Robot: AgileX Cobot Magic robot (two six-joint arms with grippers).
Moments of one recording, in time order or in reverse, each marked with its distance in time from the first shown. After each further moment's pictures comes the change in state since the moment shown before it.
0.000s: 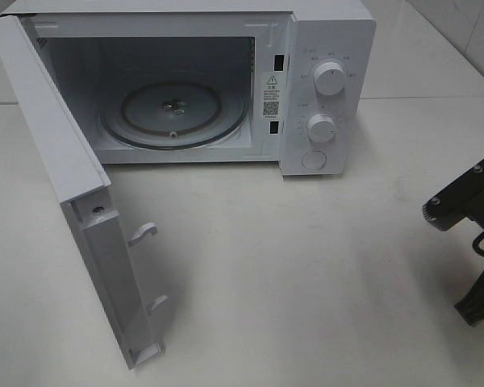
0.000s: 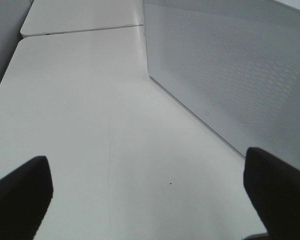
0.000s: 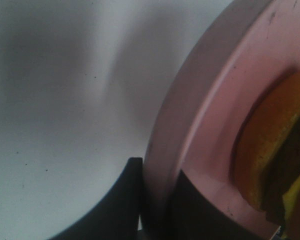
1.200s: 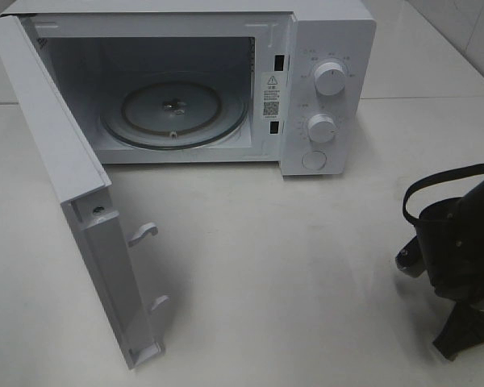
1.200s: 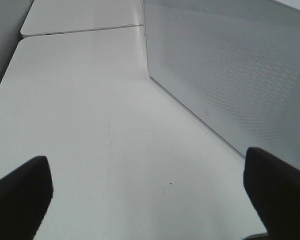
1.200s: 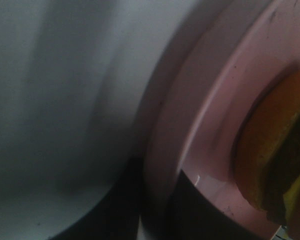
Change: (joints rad) left arm 0.000 0.000 0.000 0.000 0.000 0.000; right arm -0.075 0.374 -0.003 -0.156 -0.179 0.140
